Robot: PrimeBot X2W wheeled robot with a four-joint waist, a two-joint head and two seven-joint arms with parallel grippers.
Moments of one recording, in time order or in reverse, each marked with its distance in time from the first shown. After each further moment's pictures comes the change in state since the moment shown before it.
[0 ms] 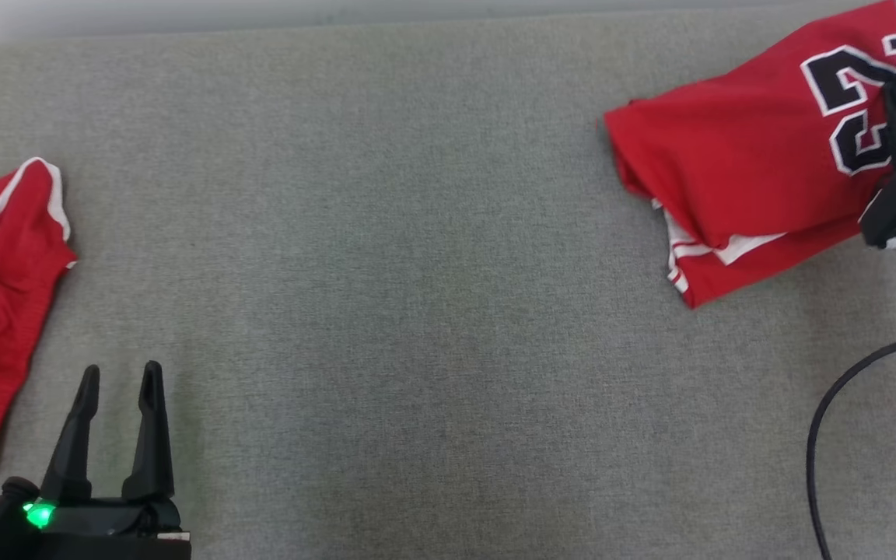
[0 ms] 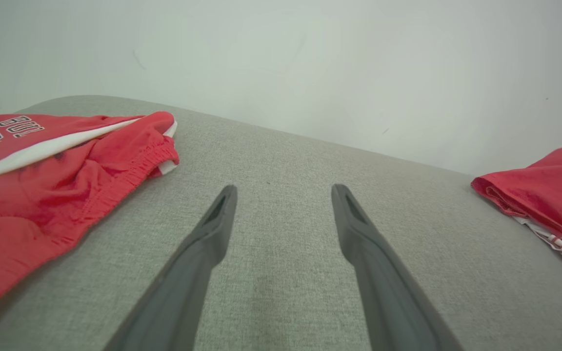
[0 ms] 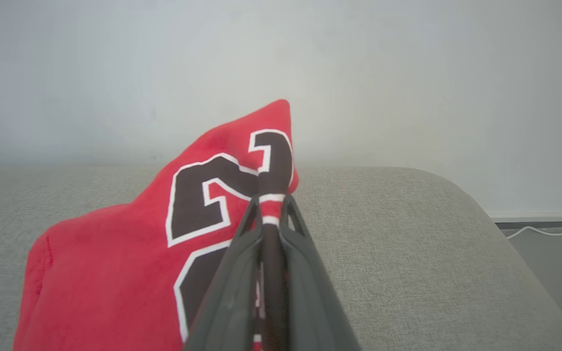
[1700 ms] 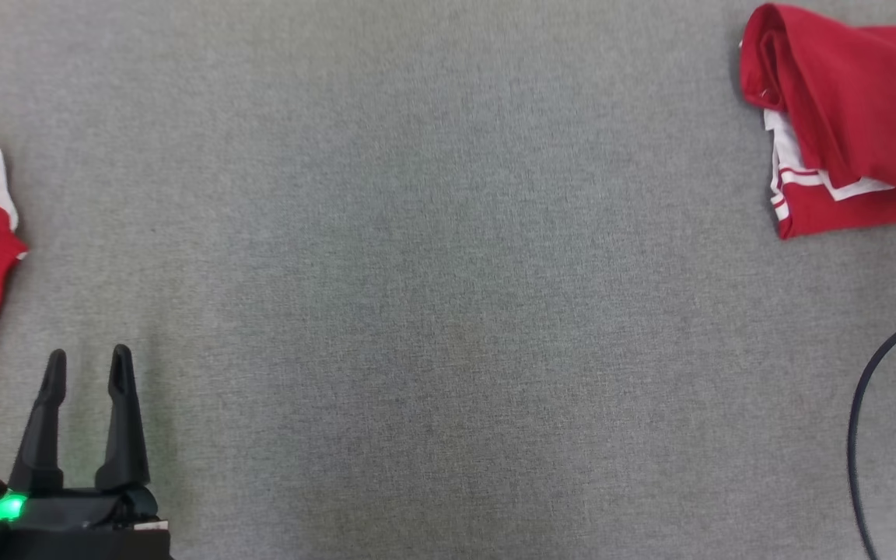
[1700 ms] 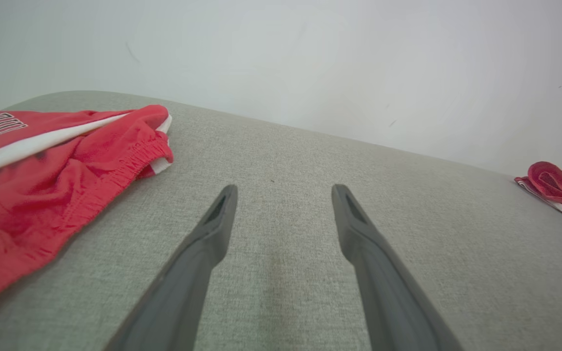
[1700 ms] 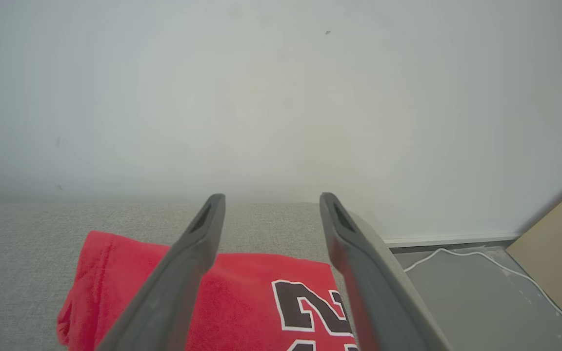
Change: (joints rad) left arm -0.006 0.010 0.044 -0.058 0.009 0.000 0.000; right arm -0.147 -0.066 -0.127 0.101 -0.165 0.000 -0.081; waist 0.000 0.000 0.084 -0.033
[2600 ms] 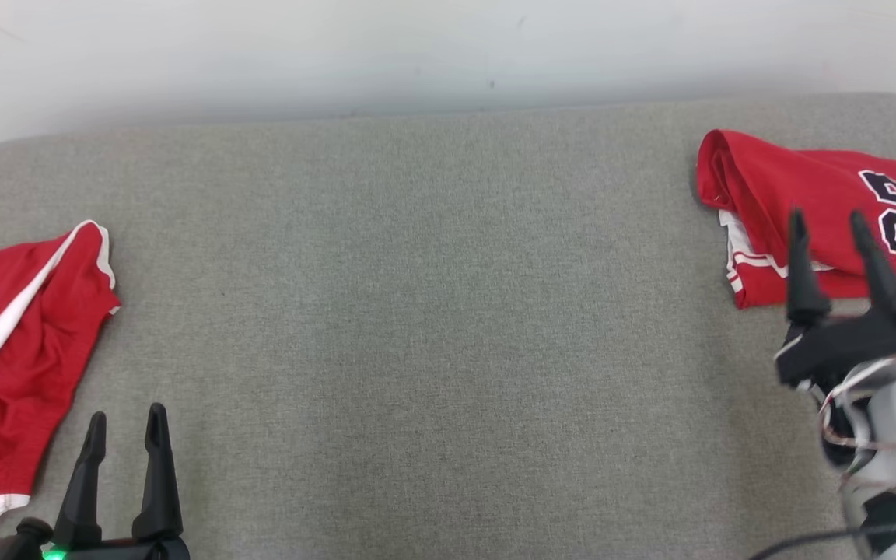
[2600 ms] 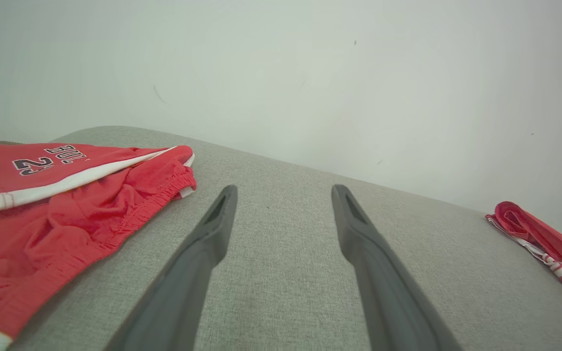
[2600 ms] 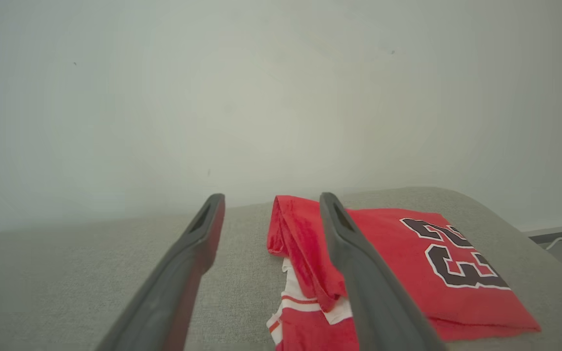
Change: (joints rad) left arm 0.070 -0.072 0.010 0.066 0.031 0.000 0.000; right arm 0.567 0.271 -0.243 -0.454 -0.057 0.000 -0.033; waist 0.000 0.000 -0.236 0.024
